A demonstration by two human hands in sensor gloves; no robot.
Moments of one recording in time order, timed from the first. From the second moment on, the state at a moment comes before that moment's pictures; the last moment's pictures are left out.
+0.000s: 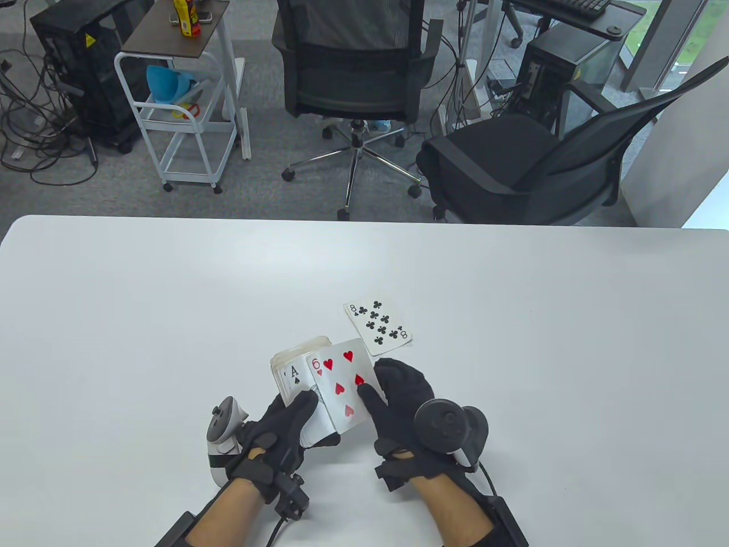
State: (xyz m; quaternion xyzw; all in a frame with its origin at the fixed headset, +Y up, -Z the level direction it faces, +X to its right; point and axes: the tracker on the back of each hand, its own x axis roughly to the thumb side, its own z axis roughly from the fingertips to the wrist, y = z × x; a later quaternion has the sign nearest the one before) left_hand -0.178 -0.785 -0.269 -0.19 -0.07 0.82 0.53; right_hand 0.095 -0.708 -0.282 0.12 -0.15 0.90 0.39
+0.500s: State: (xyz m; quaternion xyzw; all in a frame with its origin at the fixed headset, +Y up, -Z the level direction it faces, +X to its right) left_hand -0.181 -0.784 -0.270 -0.17 -0.06 0.82 0.54; right_hand 0.217 -0.749 -0.328 -0.17 0.04 0.97 0.16
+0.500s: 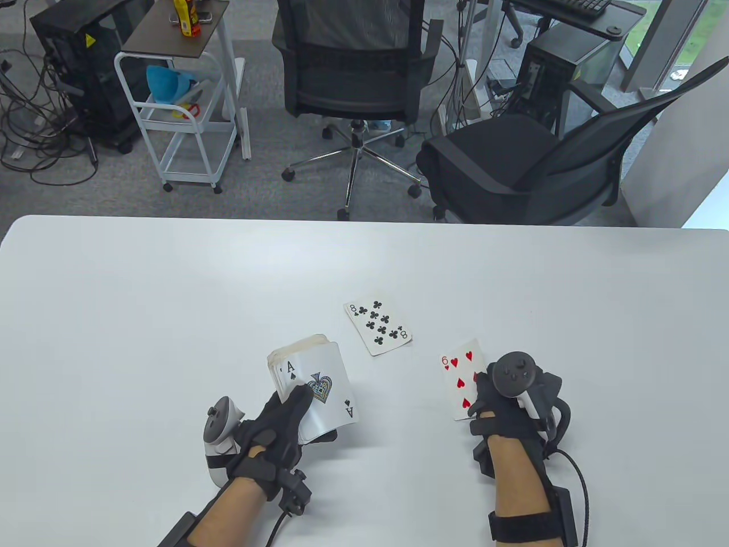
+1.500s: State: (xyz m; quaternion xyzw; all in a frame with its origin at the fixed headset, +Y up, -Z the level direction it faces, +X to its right) left_hand -0.178 -0.784 -0.268 -0.18 -0.06 0.80 0.56; right_hand 0.077 -0.703 -0.271 0.18 -0.14 0.92 0.33
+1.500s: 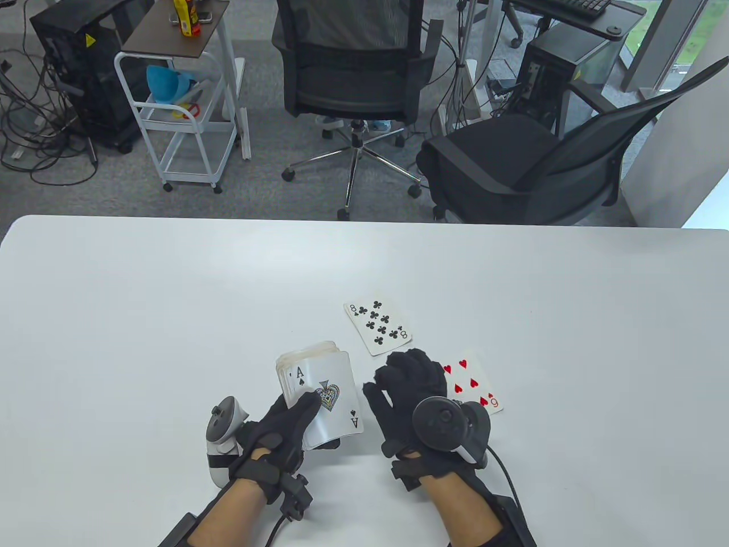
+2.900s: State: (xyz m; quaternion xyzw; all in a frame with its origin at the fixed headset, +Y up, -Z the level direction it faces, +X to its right) left_hand -0.215 -0.771 -0.277 -0.11 -0.04 0.85 0.51; right_hand 0.101 -0.727 -0.293 0.06 0.03 0.93 0.35
